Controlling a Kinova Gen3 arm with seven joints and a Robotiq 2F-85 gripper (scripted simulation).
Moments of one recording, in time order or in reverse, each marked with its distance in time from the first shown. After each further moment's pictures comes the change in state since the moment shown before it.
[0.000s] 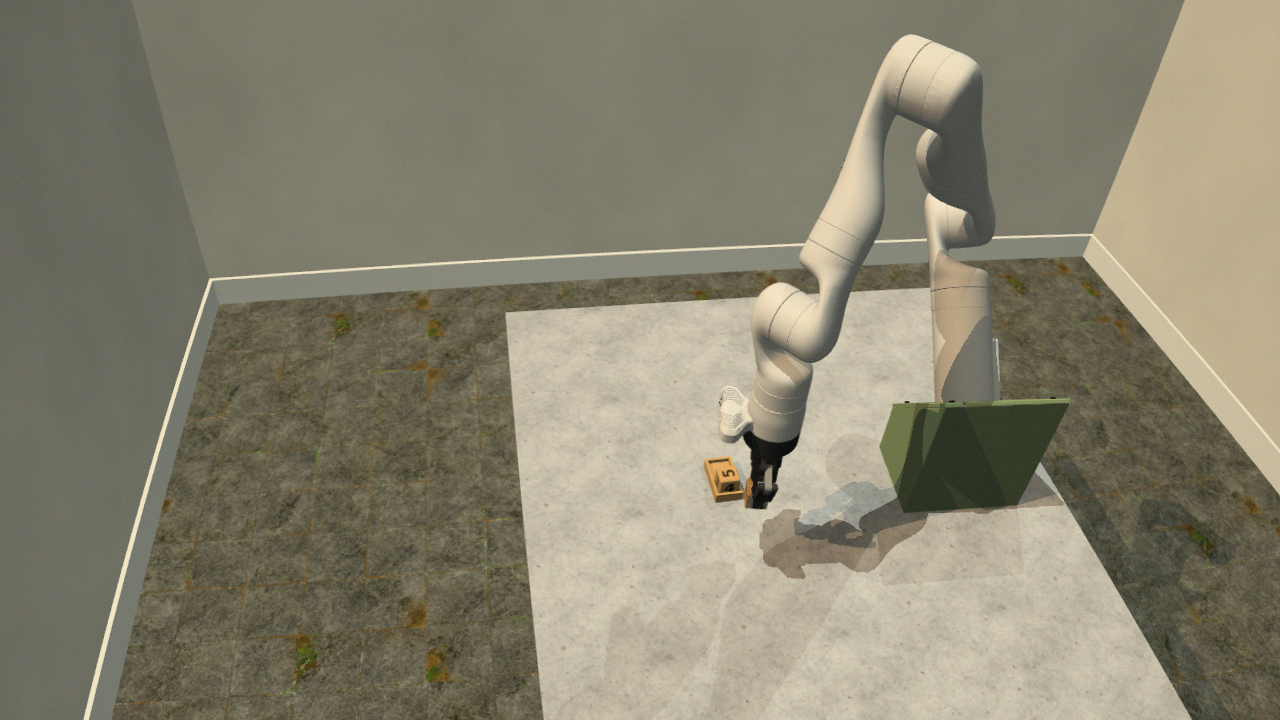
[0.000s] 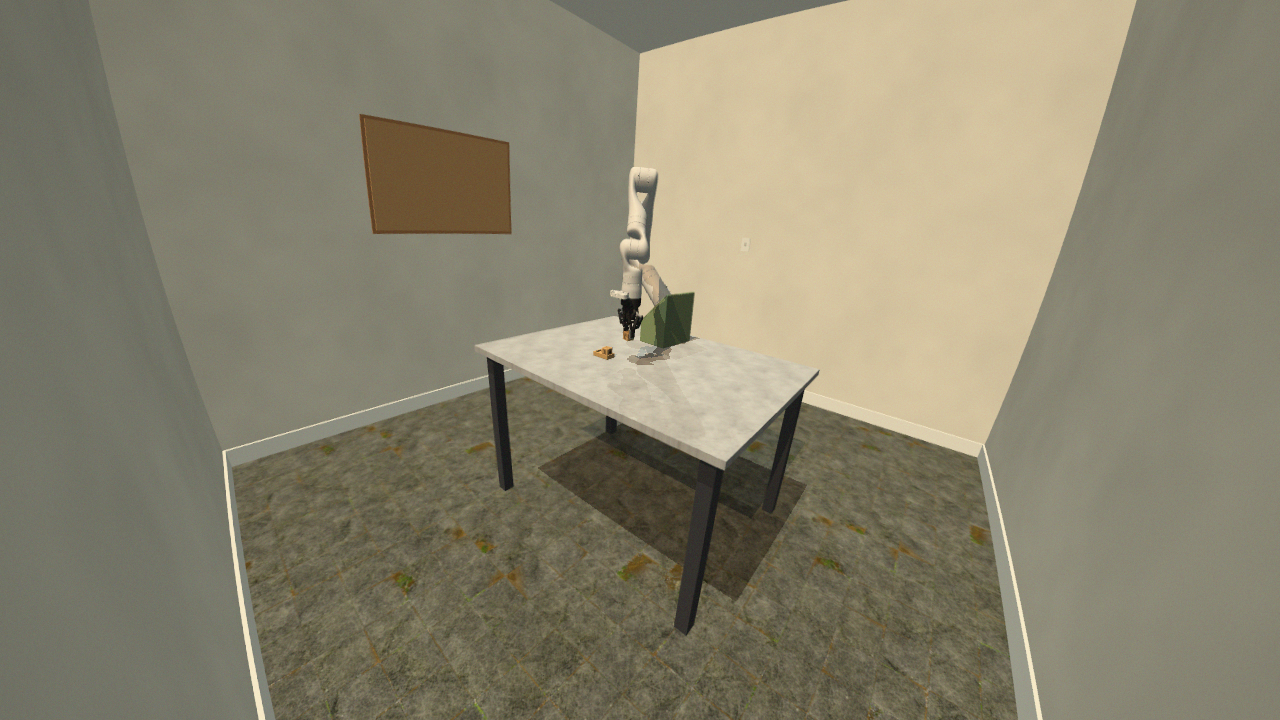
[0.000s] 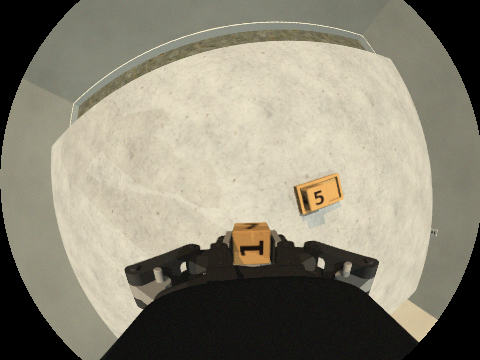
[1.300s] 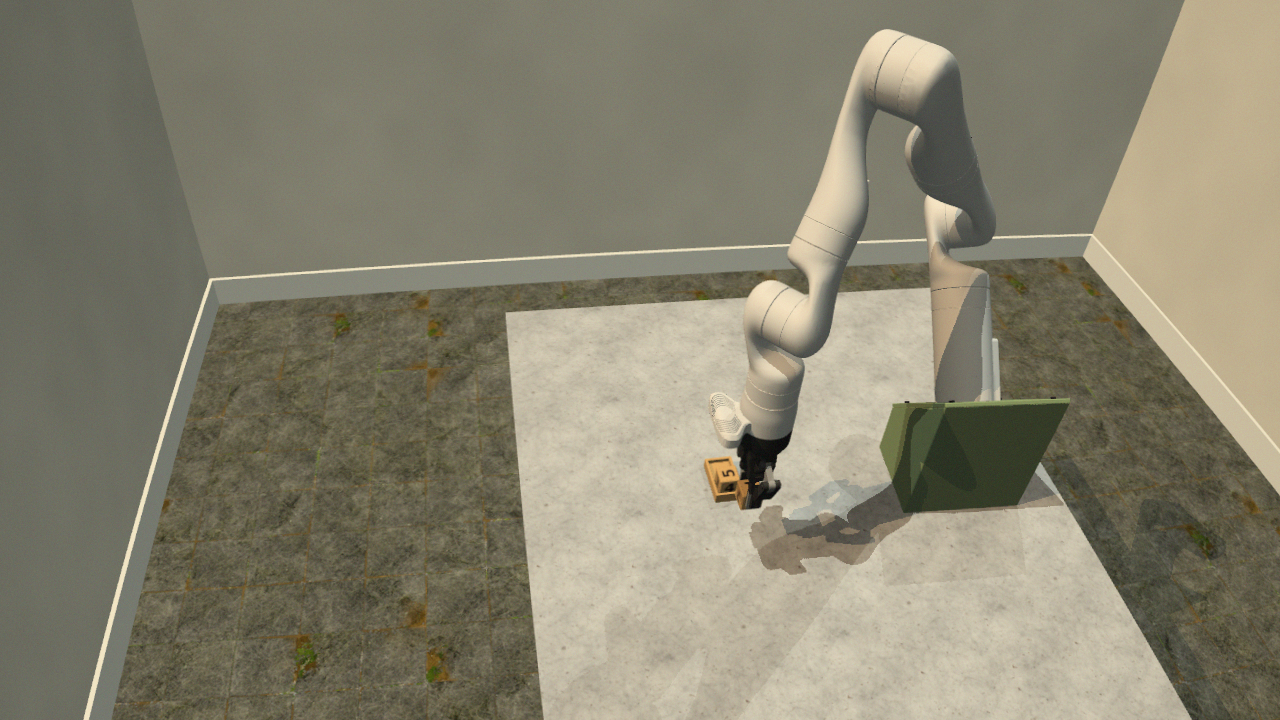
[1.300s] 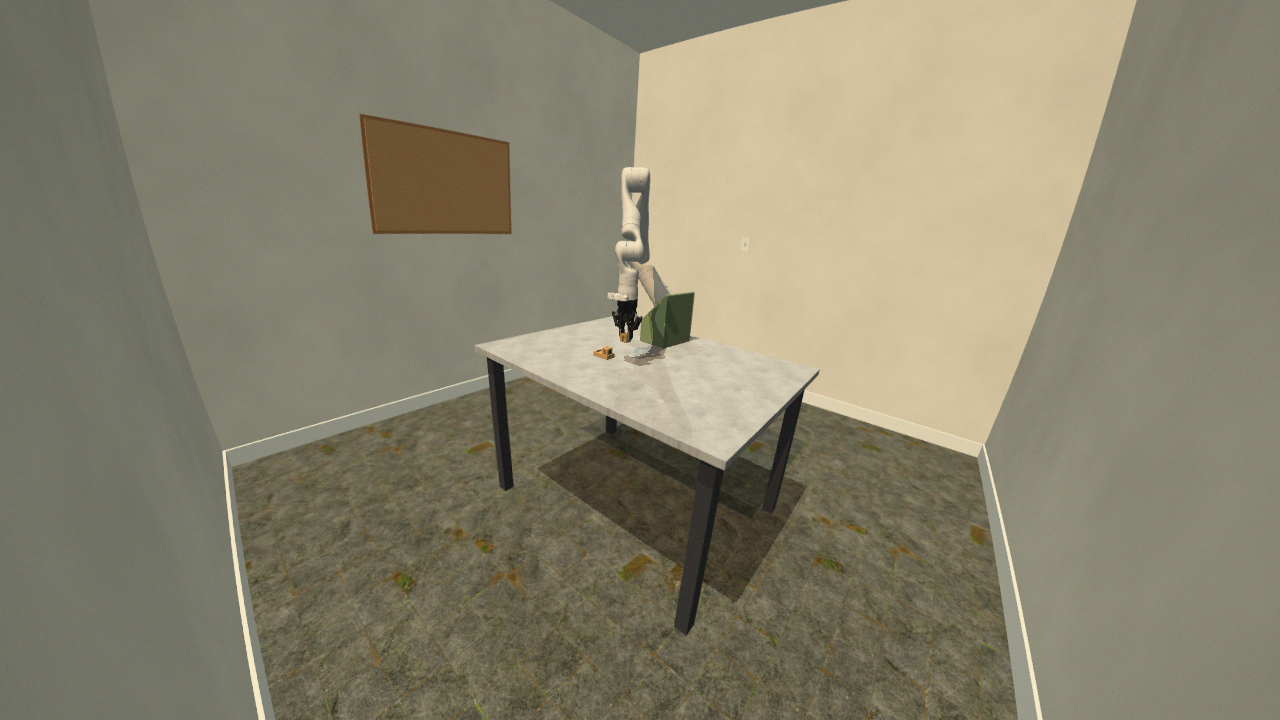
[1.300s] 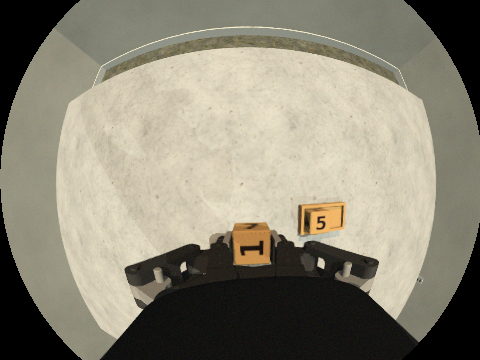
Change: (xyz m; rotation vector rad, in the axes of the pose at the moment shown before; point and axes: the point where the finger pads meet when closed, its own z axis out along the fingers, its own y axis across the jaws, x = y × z) arm 0.009 0.005 0.008 0.031 0.008 -0.249
